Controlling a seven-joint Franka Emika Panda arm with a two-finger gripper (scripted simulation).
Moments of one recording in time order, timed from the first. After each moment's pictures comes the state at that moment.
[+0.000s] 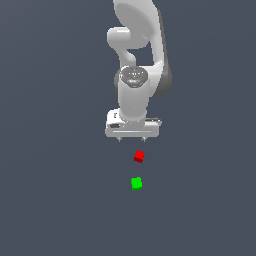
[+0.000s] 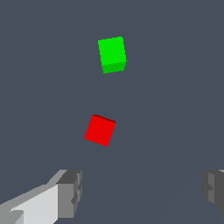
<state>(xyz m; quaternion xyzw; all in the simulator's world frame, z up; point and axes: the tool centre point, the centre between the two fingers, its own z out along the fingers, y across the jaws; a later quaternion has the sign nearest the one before) 0.002 0.016 0.153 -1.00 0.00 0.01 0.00</state>
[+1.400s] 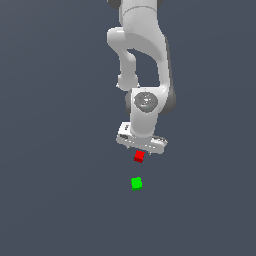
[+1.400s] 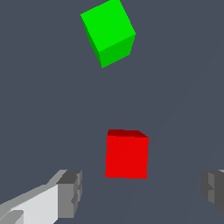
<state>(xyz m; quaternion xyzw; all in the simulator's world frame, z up) 0.012 0.051 0.081 -0.99 0.14 0.00 0.00</state>
